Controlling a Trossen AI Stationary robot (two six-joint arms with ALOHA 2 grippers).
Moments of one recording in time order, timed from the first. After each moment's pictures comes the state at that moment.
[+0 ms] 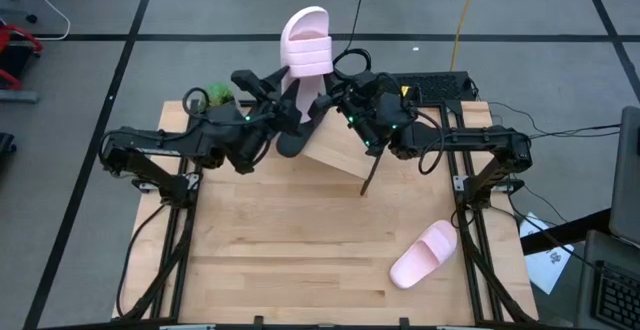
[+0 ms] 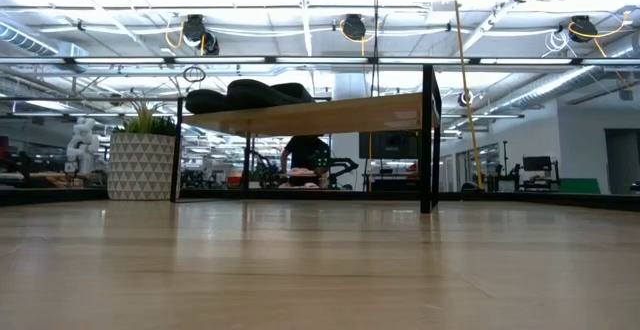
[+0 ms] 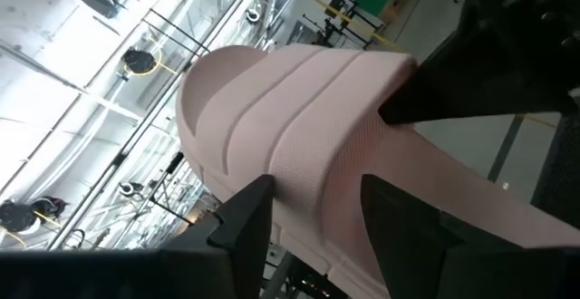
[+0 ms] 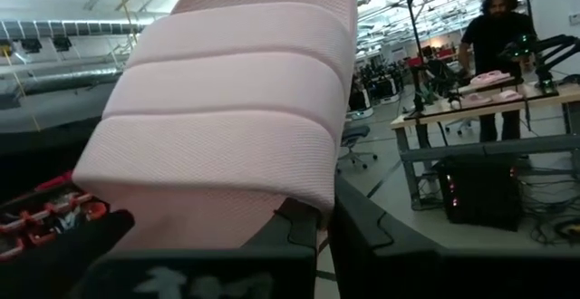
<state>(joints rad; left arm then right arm) -0.11 1.49 1.61 0.17 -1.15 1.22 -0.03 1.66 1.59 0.40 0.88 0.06</state>
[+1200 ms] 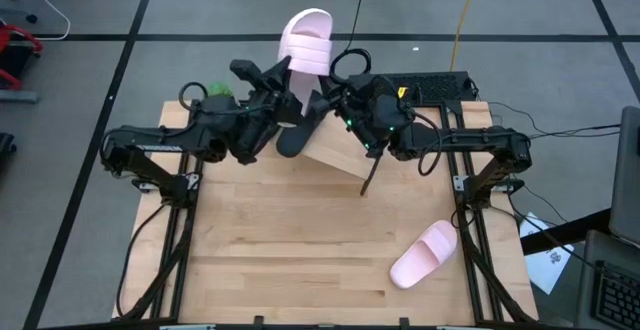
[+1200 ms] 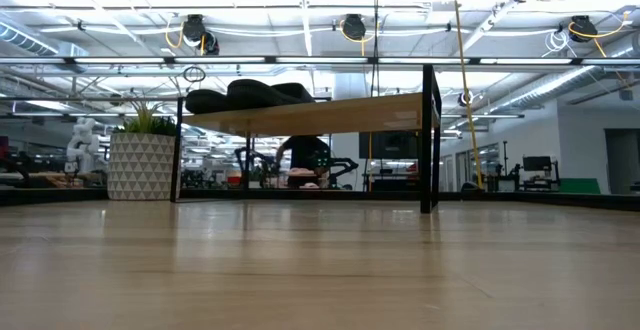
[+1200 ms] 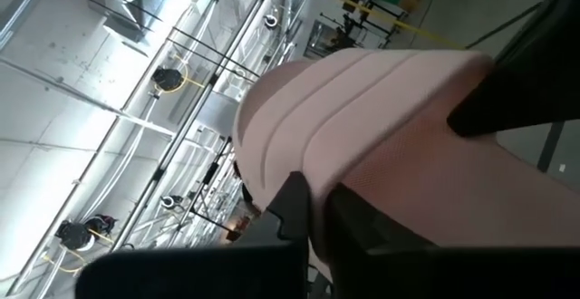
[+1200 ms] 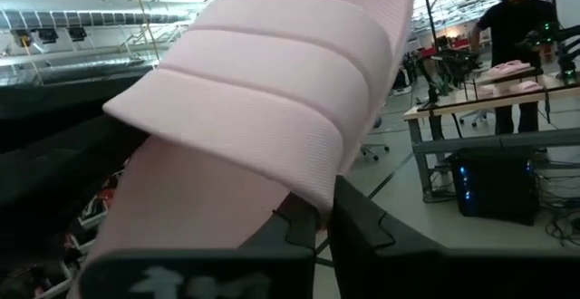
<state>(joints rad) -0.07 1.49 1.61 0.27 -1.11 1.43 -0.03 1.66 1.59 0.36 0.86 0.09</state>
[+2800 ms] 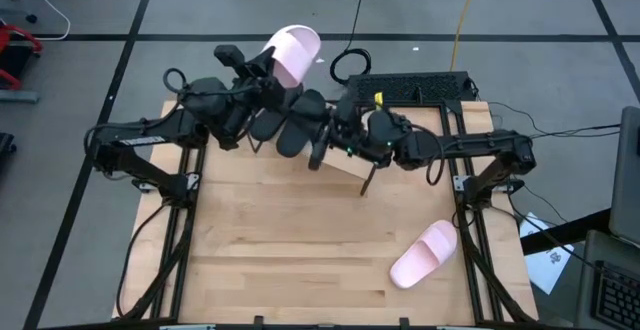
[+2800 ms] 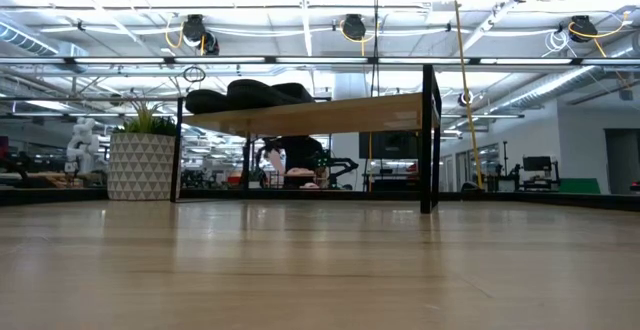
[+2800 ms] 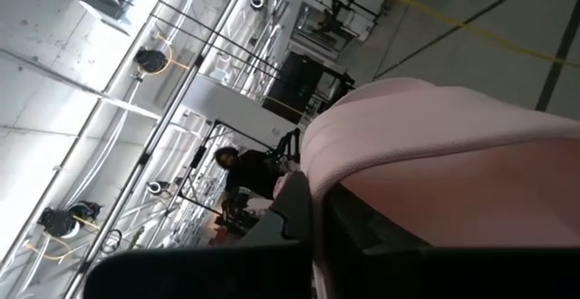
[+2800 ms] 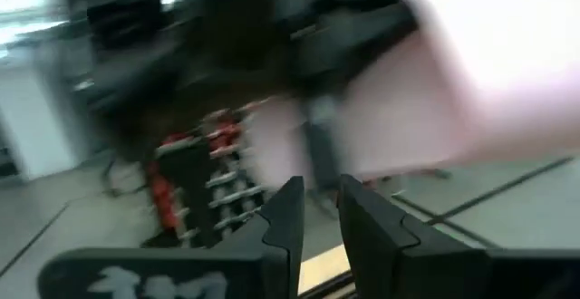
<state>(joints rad) 0.02 1.39 1.61 0.02 -1.07 1.27 0.05 1.64 1.59 0.18 0.42 0.17</state>
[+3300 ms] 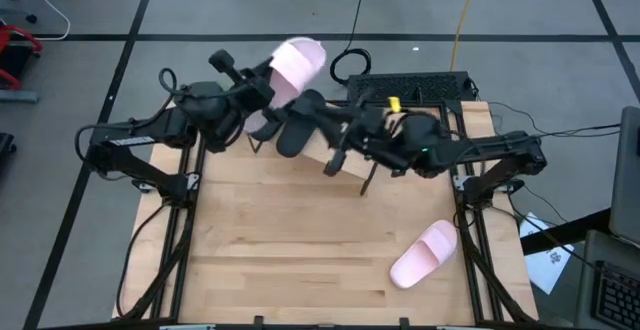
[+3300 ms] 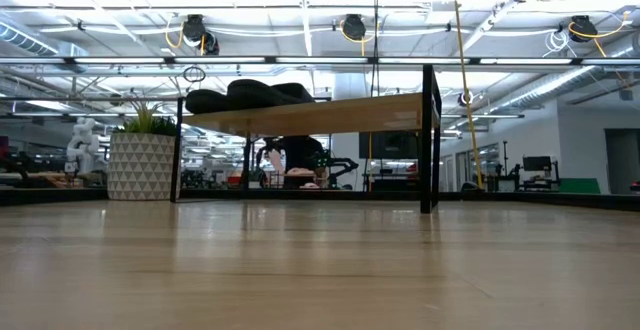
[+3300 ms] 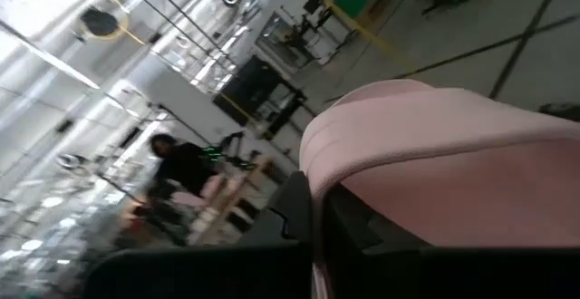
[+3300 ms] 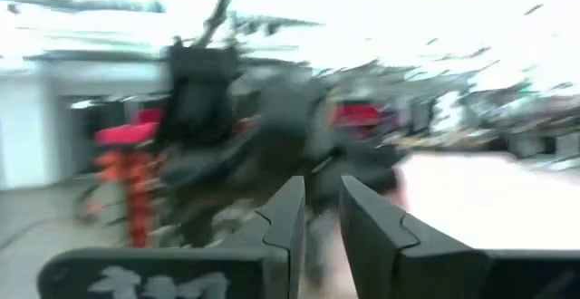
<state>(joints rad) 0.00 1.34 1.61 -0.19 -1.01 0.84 0.14 1.57 1.59 0.33 0.52 -0.12</state>
